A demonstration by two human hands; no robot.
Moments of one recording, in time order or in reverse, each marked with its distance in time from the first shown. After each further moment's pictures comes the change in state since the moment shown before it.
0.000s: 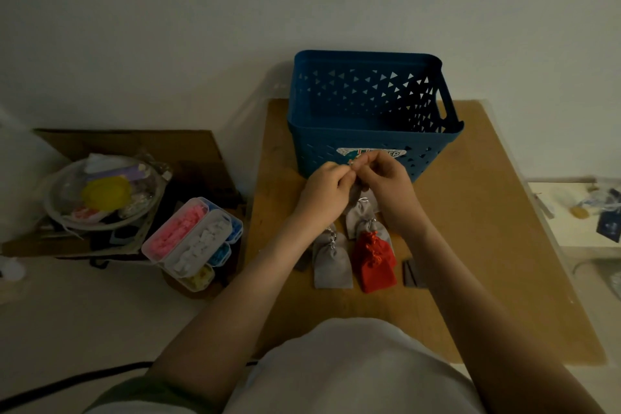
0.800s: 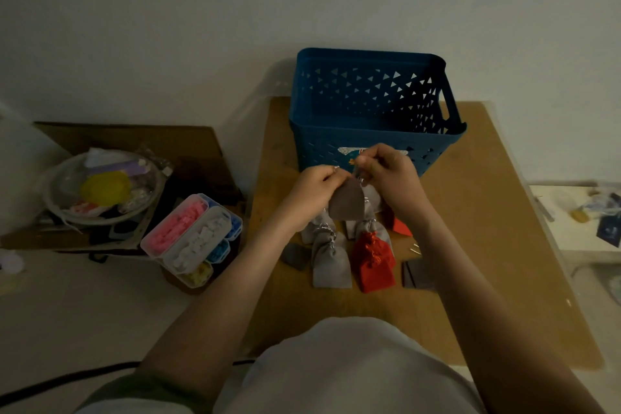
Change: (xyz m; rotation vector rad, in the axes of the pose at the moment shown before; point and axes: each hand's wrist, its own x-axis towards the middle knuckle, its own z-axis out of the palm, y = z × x) left_hand -0.001 -0.008 -0.016 -0.435 -0.135 -0.227; right_hand 0.010 -0.013 -0.007 -0.246 0.003 -0.050
